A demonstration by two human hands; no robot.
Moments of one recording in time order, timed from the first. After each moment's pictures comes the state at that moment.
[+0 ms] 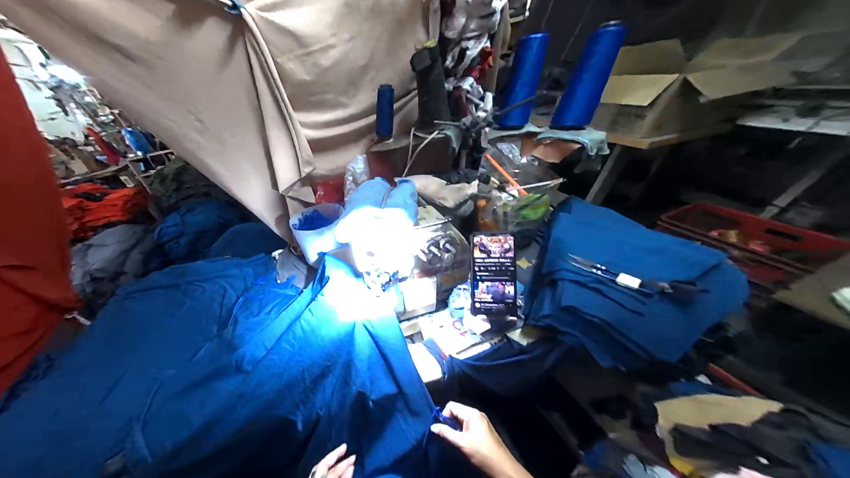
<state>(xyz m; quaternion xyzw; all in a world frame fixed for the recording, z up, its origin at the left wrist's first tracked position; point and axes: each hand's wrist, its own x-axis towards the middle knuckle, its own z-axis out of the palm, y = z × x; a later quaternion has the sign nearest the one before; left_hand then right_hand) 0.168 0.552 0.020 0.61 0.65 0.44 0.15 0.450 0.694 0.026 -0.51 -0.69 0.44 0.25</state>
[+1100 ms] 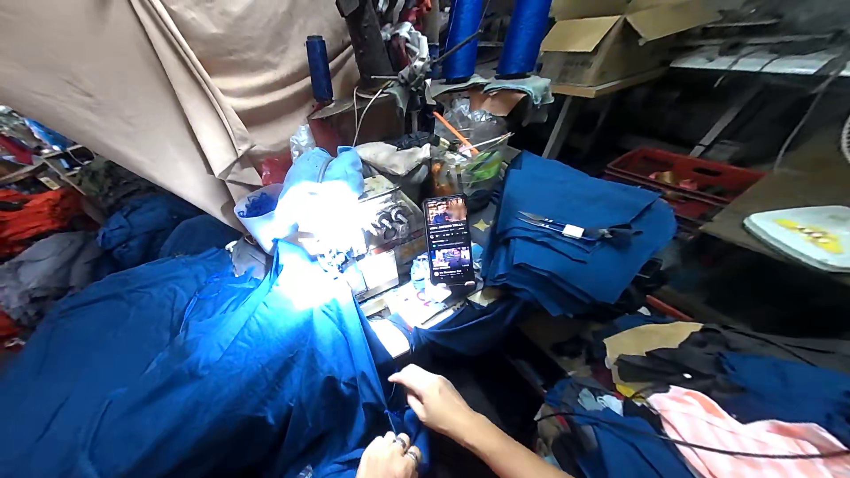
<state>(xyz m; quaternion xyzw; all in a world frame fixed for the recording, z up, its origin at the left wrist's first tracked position) 0.266 0.596 0.059 0.87 0.46 0.12 0.15 0.435 0.700 0.042 -0.40 -0.84 0.29 0.23</state>
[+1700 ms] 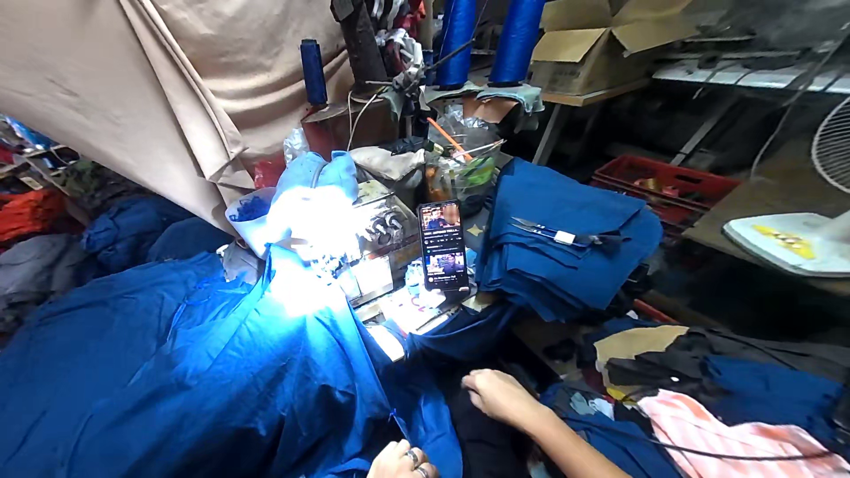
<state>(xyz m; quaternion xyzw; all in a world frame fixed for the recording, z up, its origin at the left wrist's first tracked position) 0.275 0.604 0.039 0.90 0.35 0.22 0.16 0.539 0.718 0.063 -0.54 -0.79 0.29 -0.10</state>
